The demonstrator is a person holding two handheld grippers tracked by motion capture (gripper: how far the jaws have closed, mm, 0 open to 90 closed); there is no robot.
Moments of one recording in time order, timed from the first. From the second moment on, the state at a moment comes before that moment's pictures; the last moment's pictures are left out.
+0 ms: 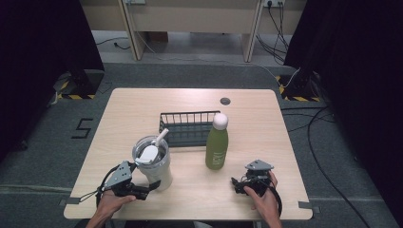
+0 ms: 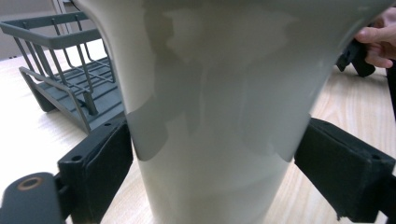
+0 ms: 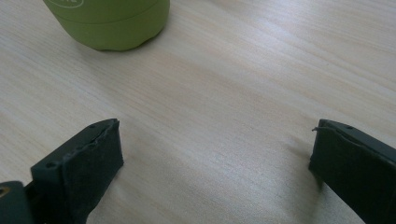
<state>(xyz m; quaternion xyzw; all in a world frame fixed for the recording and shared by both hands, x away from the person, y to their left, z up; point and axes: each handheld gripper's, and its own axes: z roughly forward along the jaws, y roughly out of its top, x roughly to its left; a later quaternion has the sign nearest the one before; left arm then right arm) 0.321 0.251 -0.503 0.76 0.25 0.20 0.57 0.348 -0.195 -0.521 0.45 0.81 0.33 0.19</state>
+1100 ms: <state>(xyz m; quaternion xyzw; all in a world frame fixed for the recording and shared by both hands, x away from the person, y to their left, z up) 0.326 0.229 -0.510 0.72 0.26 0.22 0.60 0.348 -0.194 -0.521 0.45 0.81 0.33 0.19</state>
